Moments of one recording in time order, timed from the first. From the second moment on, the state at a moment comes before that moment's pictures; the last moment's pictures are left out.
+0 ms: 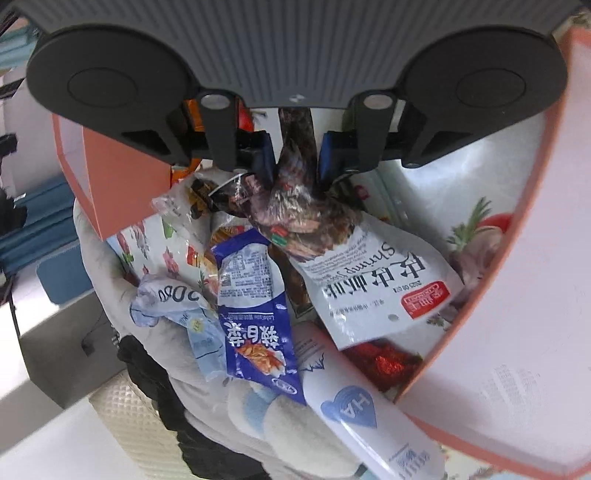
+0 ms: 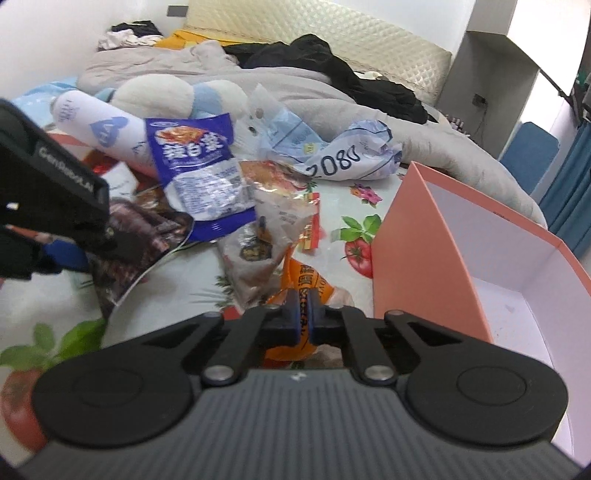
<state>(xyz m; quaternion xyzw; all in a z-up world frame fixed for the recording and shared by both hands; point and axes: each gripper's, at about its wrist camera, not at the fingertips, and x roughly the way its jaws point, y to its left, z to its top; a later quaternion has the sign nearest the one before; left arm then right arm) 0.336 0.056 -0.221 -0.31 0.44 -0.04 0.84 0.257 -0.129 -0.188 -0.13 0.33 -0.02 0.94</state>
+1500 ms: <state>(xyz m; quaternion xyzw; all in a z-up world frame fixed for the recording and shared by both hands) 0.184 0.061 -0.198 -0.19 0.44 -0.06 0.88 0.186 -0.141 -0.184 -0.03 0.44 0.18 0.88</state>
